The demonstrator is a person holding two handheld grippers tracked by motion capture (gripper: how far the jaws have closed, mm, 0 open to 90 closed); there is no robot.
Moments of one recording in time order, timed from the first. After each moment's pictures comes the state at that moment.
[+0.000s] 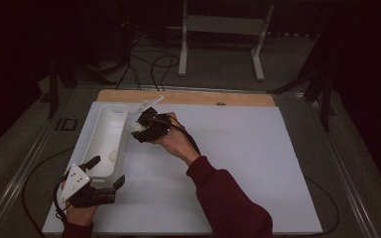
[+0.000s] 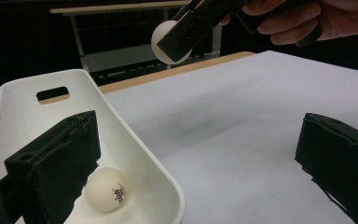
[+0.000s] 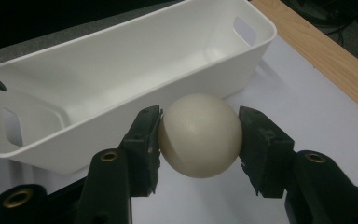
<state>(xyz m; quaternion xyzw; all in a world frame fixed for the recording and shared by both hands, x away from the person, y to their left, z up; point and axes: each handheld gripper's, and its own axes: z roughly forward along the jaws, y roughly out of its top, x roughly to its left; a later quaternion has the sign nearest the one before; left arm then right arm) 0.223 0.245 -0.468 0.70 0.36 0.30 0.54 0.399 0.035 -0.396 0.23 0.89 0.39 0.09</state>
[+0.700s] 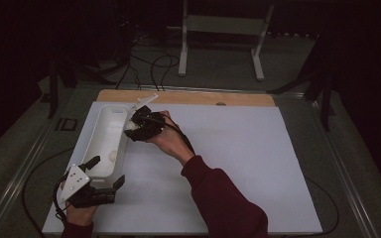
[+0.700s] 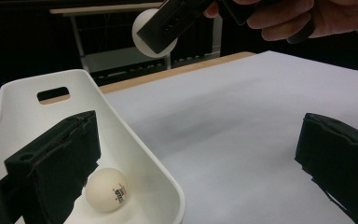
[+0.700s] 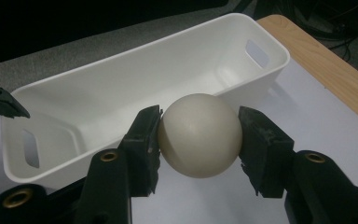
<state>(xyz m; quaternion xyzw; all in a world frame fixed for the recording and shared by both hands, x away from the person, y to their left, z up) 0.222 0.245 -0.468 0.70 0.36 0.30 0.54 0.397 0.050 -0.389 0.22 0.88 0.41 0.09</state>
